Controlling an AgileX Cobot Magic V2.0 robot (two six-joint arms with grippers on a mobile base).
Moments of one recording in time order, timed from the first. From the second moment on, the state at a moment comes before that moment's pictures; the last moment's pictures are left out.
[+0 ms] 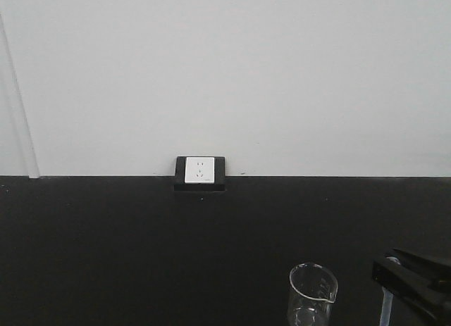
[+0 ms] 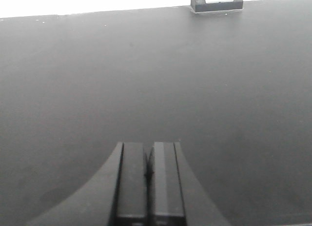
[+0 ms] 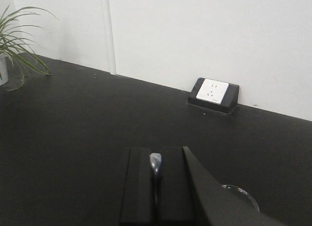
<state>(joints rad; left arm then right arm) -0.07 -0.01 0.03 -0.02 0.01 0.05 0.08 0.78 -0.55 -1.57 -0.55 1.53</state>
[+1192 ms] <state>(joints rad) -0.07 -0.01 0.03 -0.02 0.01 0.05 0.08 0.78 -0.55 -1.57 -0.54 1.53</state>
